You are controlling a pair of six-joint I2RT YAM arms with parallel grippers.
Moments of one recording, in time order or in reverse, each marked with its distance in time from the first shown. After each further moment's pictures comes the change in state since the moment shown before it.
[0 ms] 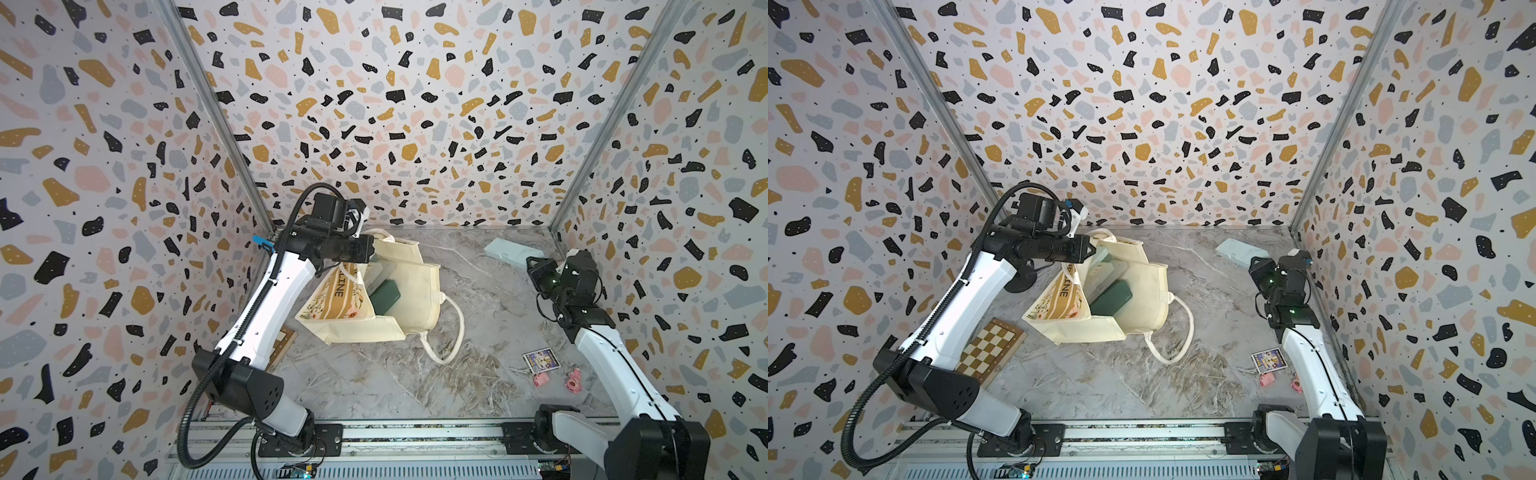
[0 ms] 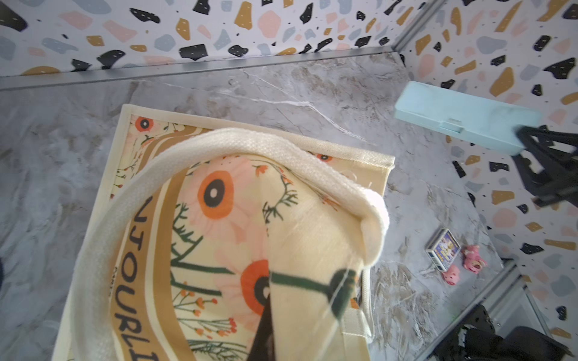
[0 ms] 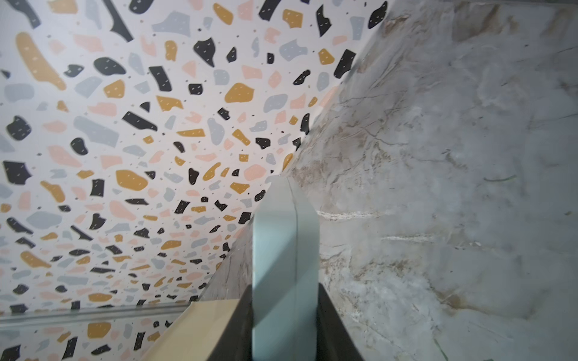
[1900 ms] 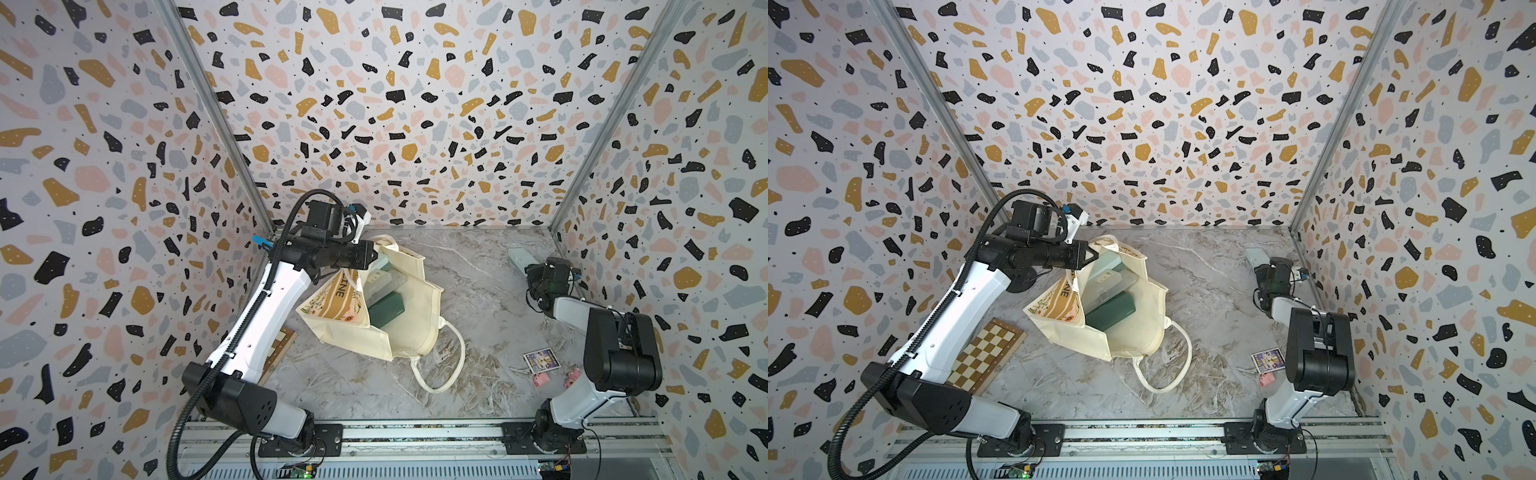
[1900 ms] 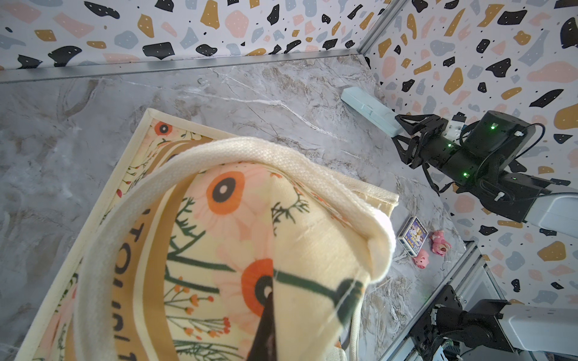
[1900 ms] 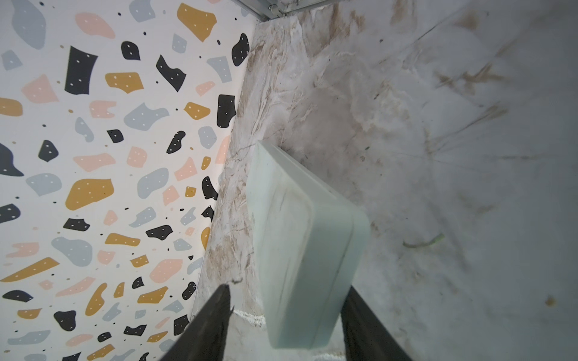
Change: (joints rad) left arm 0.006 -0.055 -0.065 0.040 0.073 -0.005; right arm -0.051 0.540 0.017 0.352 0.176 0.158
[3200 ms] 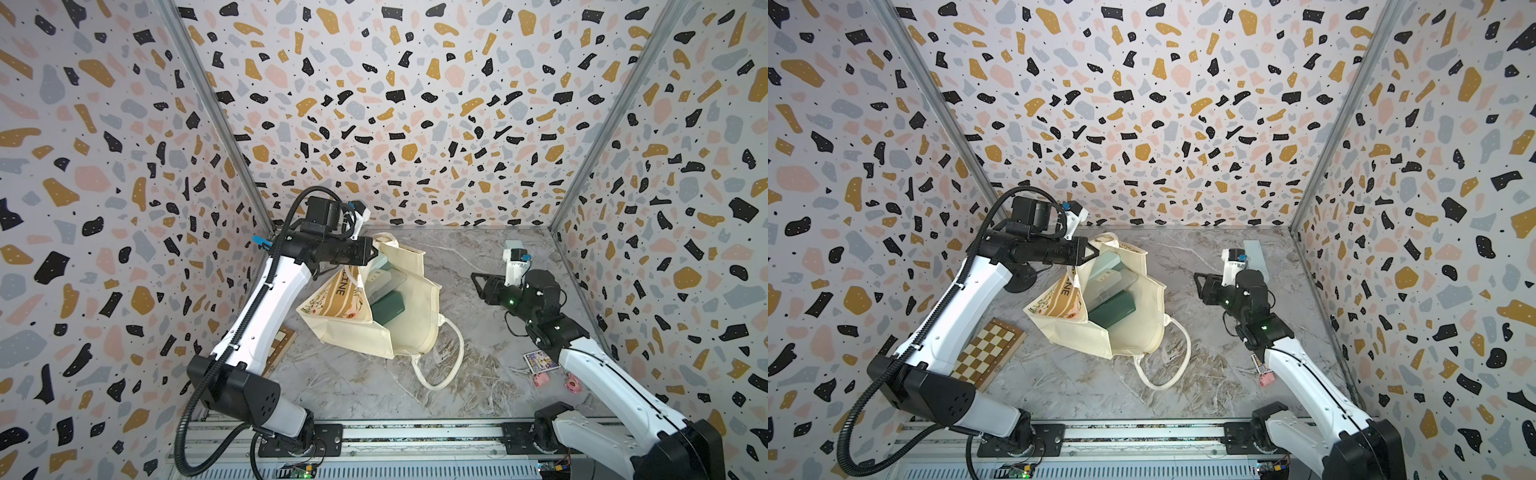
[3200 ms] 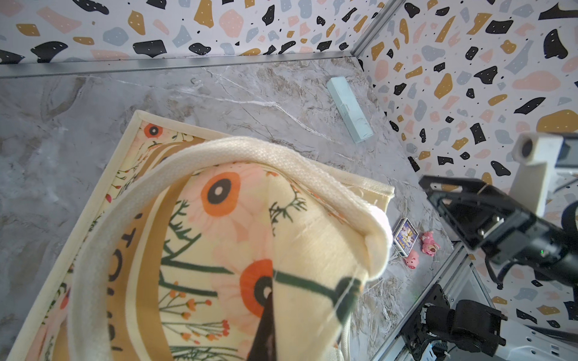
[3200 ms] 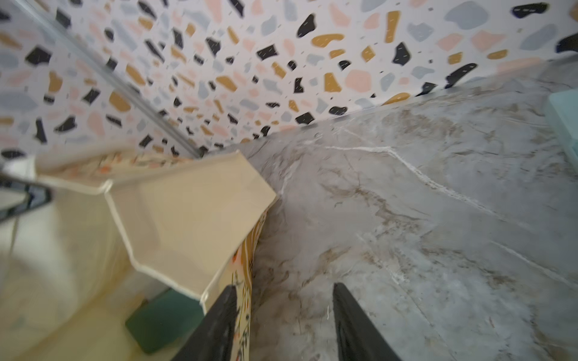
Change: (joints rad) left arm 0.026 0.060 0.056 -0.013 0.054 0.004; right arm 0.557 -0.682 -0.121 -0.336 -0.244 -0.712
